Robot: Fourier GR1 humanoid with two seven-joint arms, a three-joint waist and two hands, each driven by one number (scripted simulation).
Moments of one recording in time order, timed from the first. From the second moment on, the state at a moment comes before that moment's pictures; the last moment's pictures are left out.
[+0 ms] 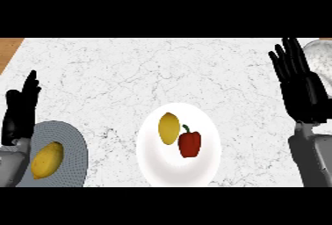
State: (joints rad) left arm -0.20 0.51 -0.07 -1.36 0.07 0.38 0.19; right arm -0.34 -0.29 -0.03 -1.52 -0.33 -0.06 -0.03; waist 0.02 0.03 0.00
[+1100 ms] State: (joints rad) left arm -0.13 0.47 -0.04 -1.49 0.19 0.25 0.09; right arm 0.05 -0.44 0.51 -2.04 0.75 -0.37 0.62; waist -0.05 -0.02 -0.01
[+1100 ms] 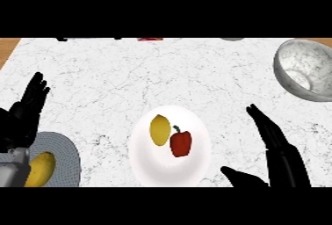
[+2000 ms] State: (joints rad) left arm -0.16 0.44 -0.05 -1.53 0.16 0.23 0.11; right arm -0.33 -0.20 0.52 -2.04 0.79 0.24 1.08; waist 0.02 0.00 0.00
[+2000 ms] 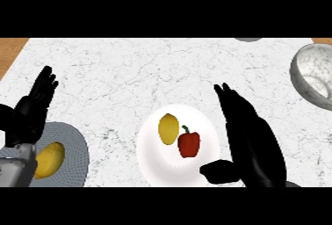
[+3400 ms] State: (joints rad) left arm -0.13 0.41 -0.01 -1.53 0.14 0.19 0.10; right arm -0.46 -0.07 0.52 -1.60 0.72 0.49 1.04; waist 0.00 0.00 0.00
